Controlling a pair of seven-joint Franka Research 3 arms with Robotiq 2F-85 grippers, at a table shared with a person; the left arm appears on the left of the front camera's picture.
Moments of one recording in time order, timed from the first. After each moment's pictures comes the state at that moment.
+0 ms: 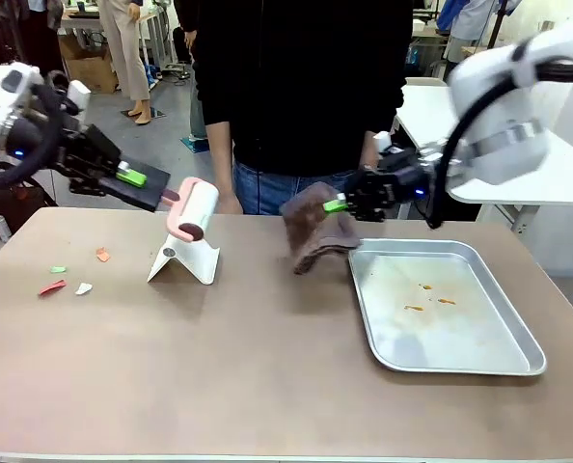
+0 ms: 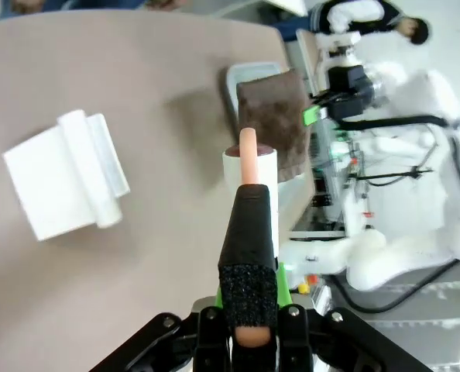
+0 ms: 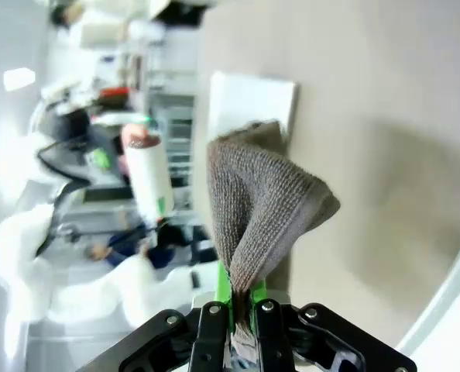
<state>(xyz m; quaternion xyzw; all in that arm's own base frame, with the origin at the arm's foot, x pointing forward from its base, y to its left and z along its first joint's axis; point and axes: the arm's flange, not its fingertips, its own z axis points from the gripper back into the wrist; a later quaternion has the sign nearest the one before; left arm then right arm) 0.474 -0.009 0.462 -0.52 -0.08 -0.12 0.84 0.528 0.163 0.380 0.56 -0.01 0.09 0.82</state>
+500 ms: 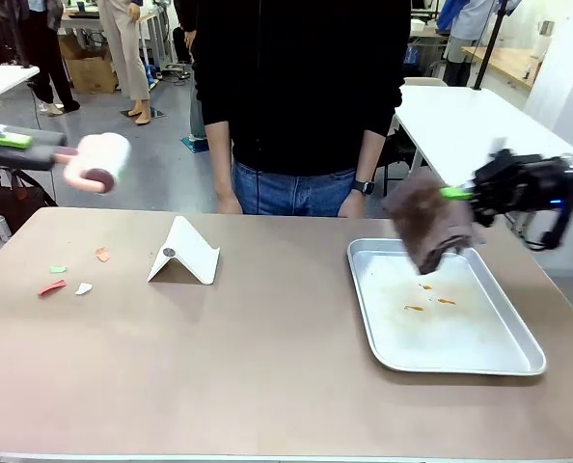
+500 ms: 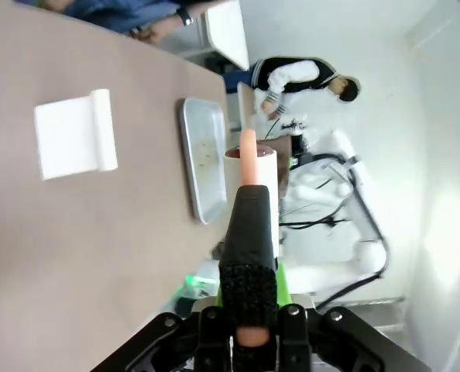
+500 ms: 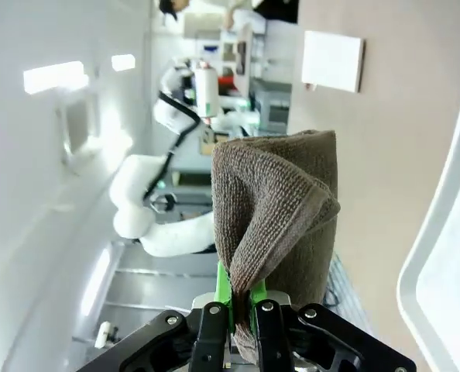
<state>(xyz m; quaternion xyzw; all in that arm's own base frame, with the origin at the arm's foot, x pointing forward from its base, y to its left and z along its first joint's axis) 0.414 0.139 0.484 -0.62 -0.09 0.01 0.78 0.456 -0.014 0.411 0.68 0.02 0.07 0.73</state>
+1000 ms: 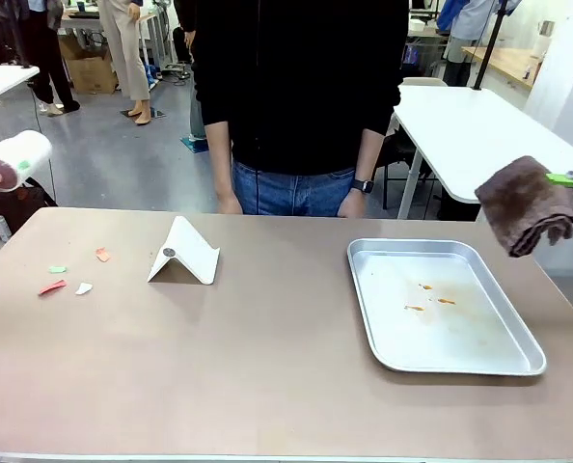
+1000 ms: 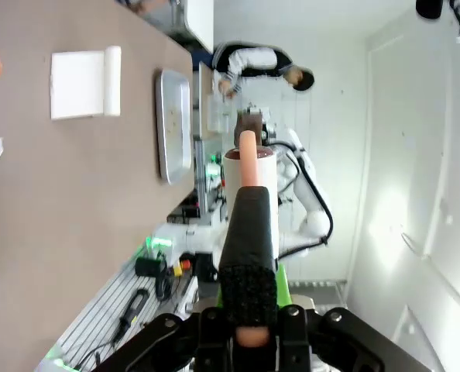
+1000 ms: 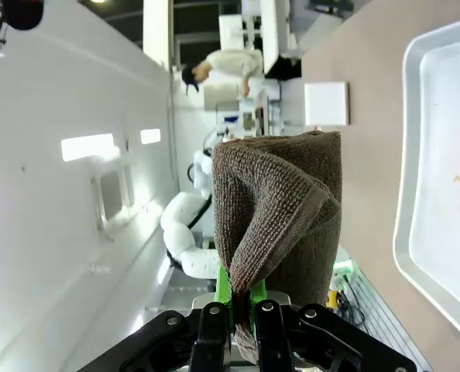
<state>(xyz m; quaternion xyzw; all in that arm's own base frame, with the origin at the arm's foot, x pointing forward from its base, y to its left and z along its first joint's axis) 0.390 0.241 0.454 -0.68 -0.02 0.02 0.73 0.412 -0.151 0.426 0.70 -0.03 -0.05 0.71</state>
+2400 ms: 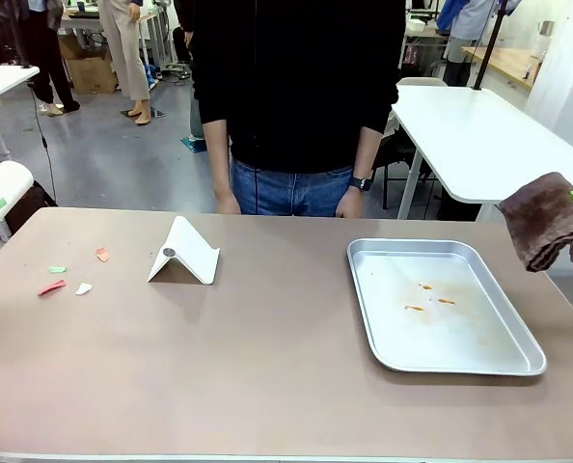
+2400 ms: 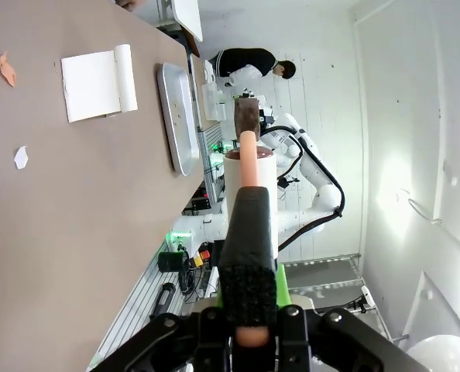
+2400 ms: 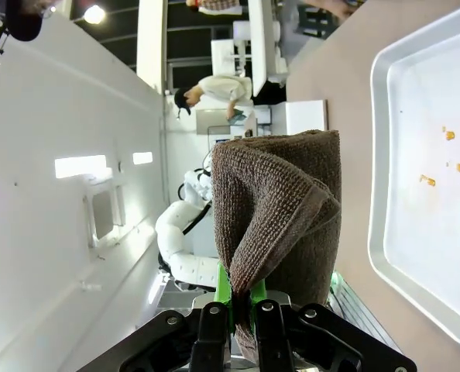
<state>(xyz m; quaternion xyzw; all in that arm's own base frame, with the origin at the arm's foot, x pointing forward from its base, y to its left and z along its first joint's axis) 0.389 0.264 0.411 -0.69 -0.05 -0.04 0.72 0.392 -0.178 0.408 0.69 -0.06 -0.07 0.72</state>
